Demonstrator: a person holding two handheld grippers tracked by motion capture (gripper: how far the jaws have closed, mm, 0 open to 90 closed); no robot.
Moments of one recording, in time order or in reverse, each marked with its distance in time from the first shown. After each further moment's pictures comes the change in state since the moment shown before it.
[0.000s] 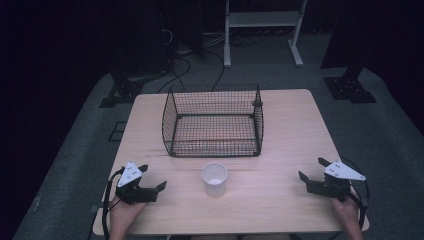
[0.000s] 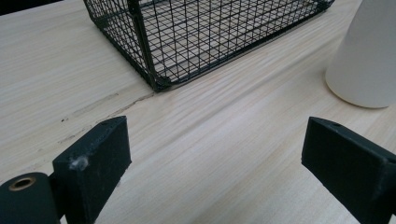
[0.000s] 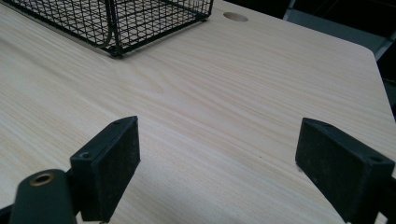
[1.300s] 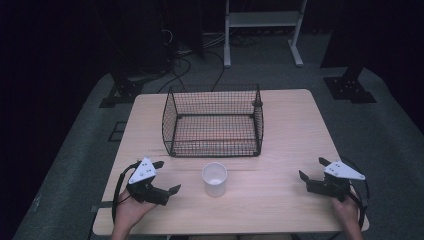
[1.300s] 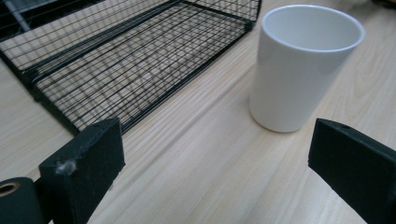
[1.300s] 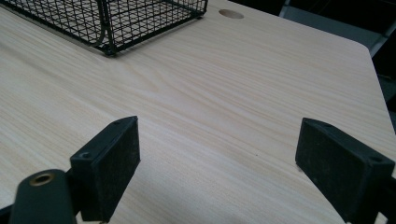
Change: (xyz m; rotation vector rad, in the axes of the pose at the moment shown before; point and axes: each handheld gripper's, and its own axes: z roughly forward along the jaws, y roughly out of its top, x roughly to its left) left arm -0.036 0.048 0.000 0.010 -0.175 0.148; right arm -0.001 0.000 0.001 0.011 -0.015 0.009
